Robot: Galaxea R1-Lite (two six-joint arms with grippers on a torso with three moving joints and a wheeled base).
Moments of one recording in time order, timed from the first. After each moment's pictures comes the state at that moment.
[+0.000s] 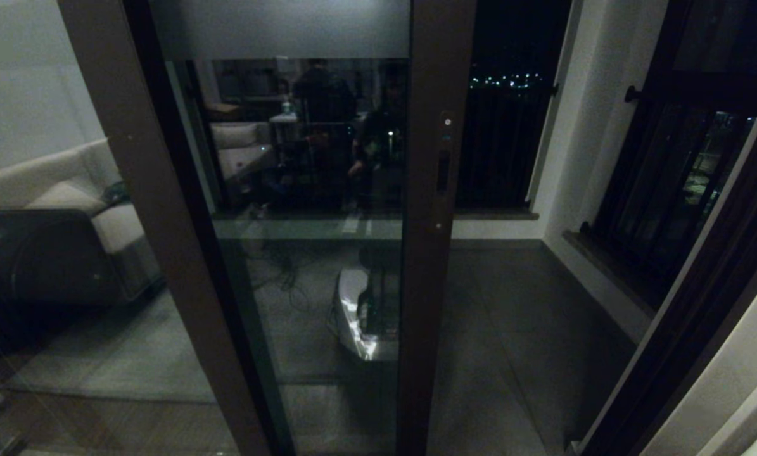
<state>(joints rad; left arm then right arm) 0.00 0.00 -0.02 0.05 0.00 0.00 0.00 0.15 -0.26 0.03 0.09 -0.07</state>
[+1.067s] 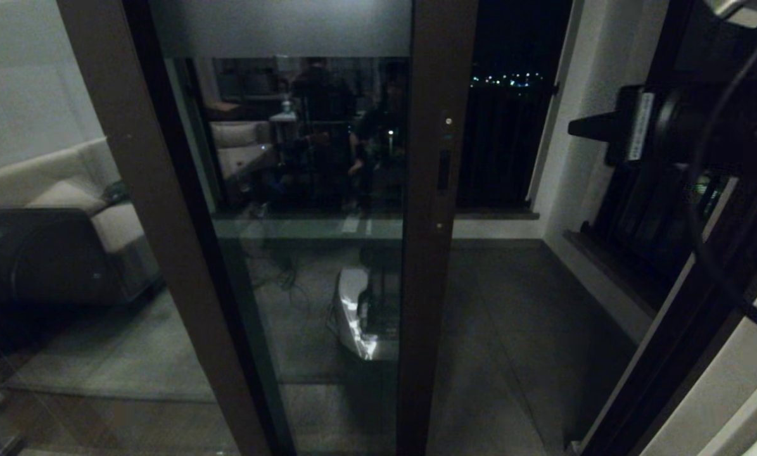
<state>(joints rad) 0.00 0.00 -0.02 0.05 0.00 0.00 0.57 1.46 -1.41 0.11 -0.27 0.09</state>
